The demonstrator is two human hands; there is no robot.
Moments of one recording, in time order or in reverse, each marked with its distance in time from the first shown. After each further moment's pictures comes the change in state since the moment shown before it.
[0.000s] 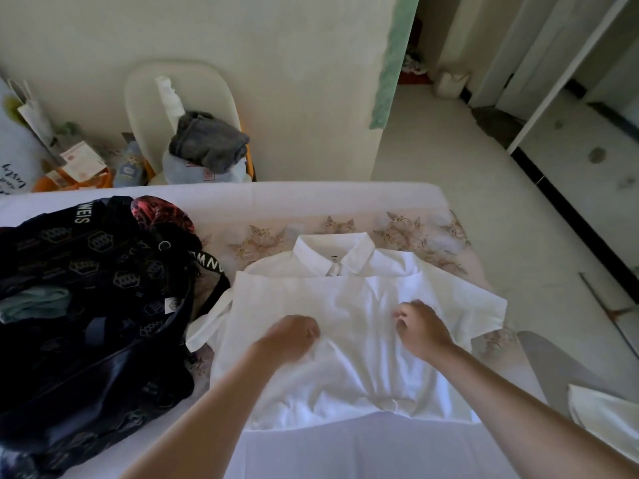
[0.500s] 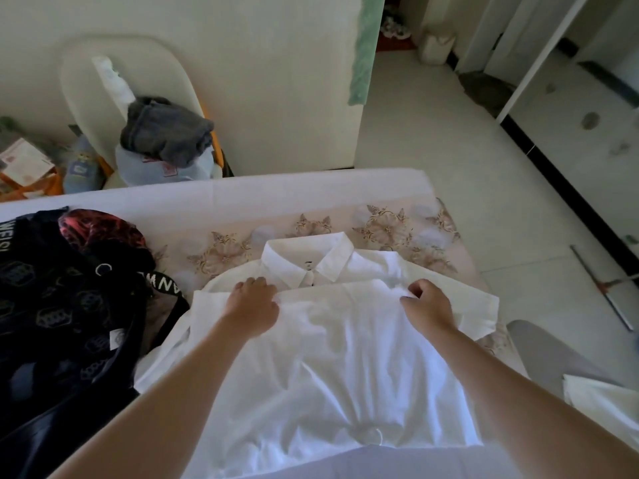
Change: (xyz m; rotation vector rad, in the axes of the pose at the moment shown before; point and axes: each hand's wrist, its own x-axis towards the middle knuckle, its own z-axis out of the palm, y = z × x) left_hand 0.102 -0.013 -0.039 0.467 0.211 -0.037; right_hand 0.077 0.043 -0.016 0.372 0.174 0.410
